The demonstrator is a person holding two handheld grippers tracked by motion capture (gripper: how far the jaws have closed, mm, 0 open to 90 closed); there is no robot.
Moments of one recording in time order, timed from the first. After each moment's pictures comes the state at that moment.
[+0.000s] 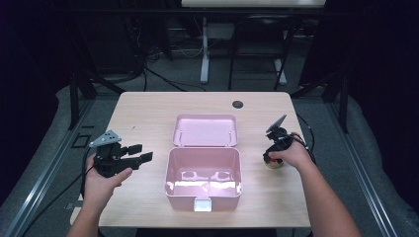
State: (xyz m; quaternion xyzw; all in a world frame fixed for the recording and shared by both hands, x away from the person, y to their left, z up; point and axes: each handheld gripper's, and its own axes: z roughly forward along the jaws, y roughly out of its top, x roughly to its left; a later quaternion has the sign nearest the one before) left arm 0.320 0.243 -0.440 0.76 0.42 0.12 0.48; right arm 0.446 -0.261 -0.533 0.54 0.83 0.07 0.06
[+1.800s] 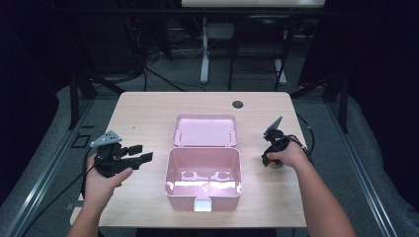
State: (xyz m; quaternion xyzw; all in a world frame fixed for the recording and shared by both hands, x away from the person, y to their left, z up) left arm 0.321 0.243 -0.442 0.76 0.42 0.12 0.48; right arm 0.457 -0.259 -0.551 0.54 0.84 0.05 0.02
